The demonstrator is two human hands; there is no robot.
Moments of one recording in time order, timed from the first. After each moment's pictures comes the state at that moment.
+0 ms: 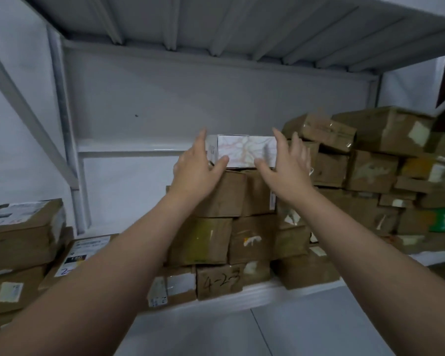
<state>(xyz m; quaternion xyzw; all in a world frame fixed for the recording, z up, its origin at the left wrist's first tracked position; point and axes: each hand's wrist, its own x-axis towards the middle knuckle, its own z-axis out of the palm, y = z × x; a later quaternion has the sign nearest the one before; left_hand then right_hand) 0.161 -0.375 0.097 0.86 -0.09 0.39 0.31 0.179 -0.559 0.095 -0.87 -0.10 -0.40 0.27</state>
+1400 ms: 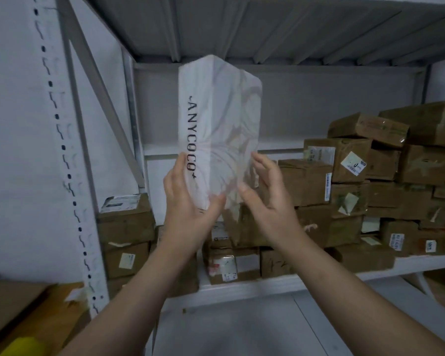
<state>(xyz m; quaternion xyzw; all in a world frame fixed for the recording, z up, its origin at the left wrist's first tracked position) 0.006 -0.248 0.045 0.76 -0.14 0.45 0.44 0.032 -0.405 0.051 -0.65 -0.38 -0.27 0.59</state>
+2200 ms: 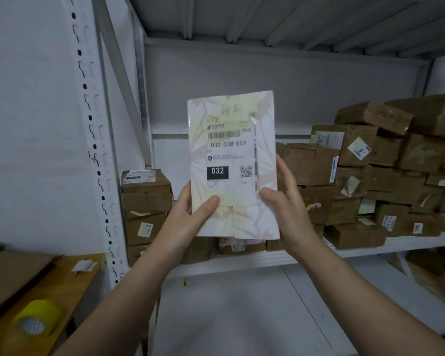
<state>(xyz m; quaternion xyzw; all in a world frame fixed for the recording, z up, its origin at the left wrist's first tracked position) -0.030 -0.199 -0.004 0.67 -0.16 0.20 0.69 0.006 -0.390 0.011 -0.58 -0.31 -0.14 0.74</state>
